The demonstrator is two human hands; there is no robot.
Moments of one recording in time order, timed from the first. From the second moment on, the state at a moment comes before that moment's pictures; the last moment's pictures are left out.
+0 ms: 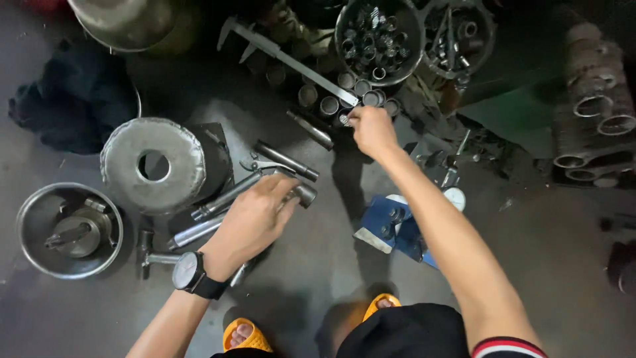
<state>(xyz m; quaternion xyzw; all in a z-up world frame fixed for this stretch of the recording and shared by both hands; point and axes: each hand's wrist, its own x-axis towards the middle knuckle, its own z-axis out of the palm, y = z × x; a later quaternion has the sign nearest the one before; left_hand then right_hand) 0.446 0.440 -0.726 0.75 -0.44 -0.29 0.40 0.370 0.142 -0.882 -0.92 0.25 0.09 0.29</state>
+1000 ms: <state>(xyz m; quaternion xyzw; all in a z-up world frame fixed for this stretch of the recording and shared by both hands) 0.426 0.408 -0.755 0.77 -0.37 -0.32 0.40 0.376 0.123 -0.920 -0.88 0.38 0.05 0.29</state>
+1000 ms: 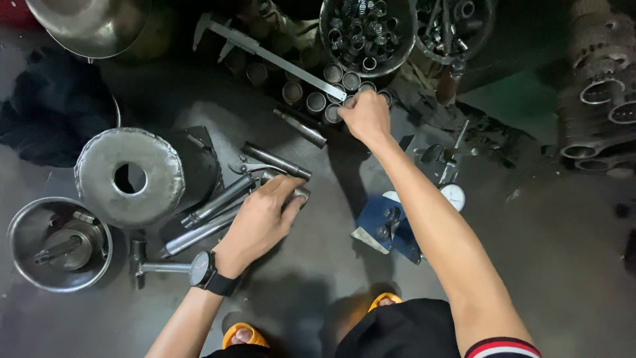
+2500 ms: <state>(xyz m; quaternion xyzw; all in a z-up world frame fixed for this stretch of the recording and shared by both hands) 0.432 0.429 -0.759 0.77 -0.32 -0.37 0.42 0.431 0.161 -0.882 -0.94 0.20 0.13 0.24</state>
